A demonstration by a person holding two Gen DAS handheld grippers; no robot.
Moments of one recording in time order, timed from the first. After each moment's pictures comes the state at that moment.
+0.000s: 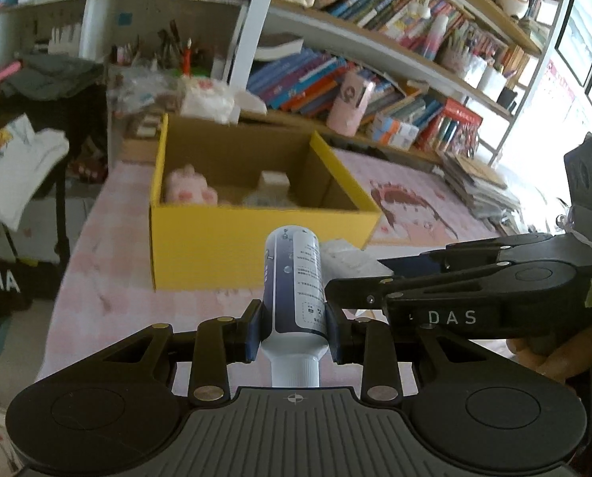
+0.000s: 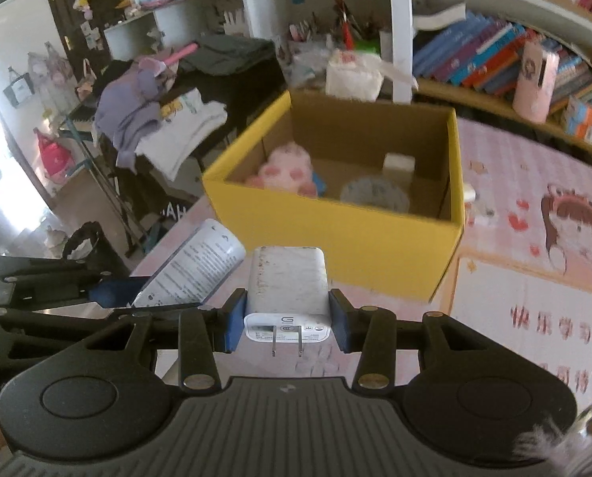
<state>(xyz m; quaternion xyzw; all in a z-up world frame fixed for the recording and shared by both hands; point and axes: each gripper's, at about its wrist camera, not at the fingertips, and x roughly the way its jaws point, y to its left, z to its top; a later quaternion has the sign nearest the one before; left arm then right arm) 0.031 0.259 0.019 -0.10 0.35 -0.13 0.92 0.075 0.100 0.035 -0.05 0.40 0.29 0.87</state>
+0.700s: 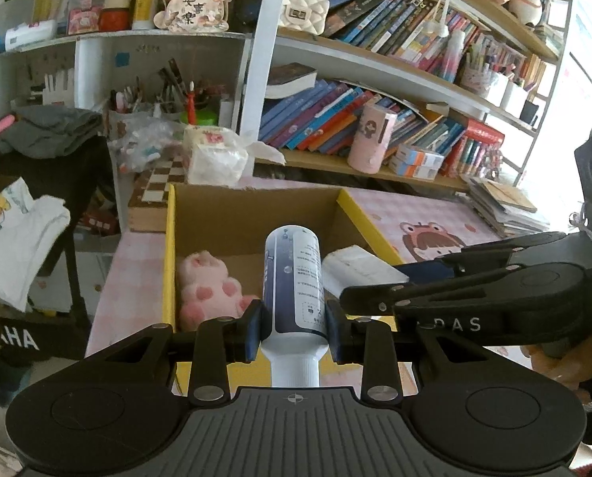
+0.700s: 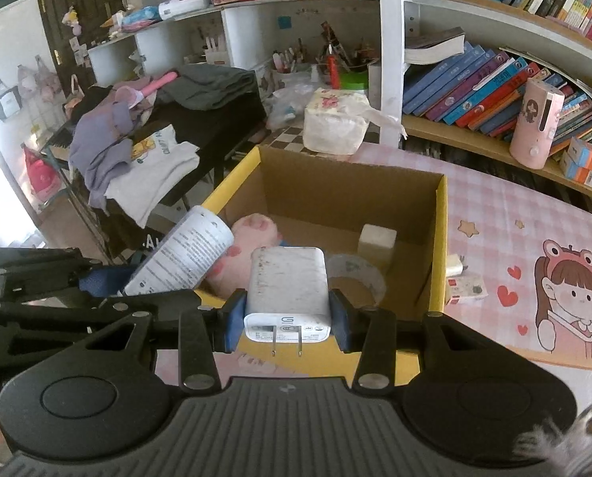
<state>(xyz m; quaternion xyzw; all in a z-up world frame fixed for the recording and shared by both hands) 0.109 0.263 0.039 -0.06 0.32 -0.11 0.94 0.157 0.111 0.053 -0.05 0.37 0.28 0.88</state>
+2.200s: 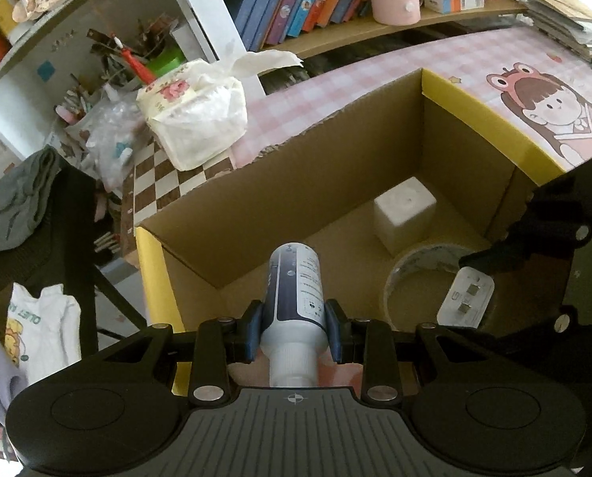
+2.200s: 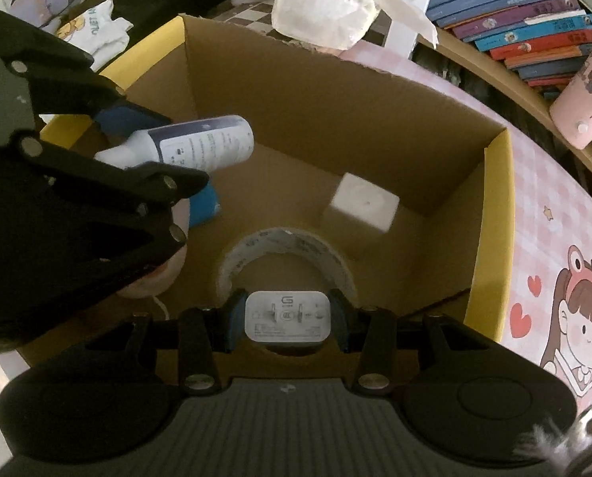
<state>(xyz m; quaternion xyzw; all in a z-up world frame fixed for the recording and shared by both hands) 0.283 0.224 -0.022 0.20 0.48 -0.08 0.85 0.278 0.158 -0.043 -0.18 0.50 0.24 0.81</state>
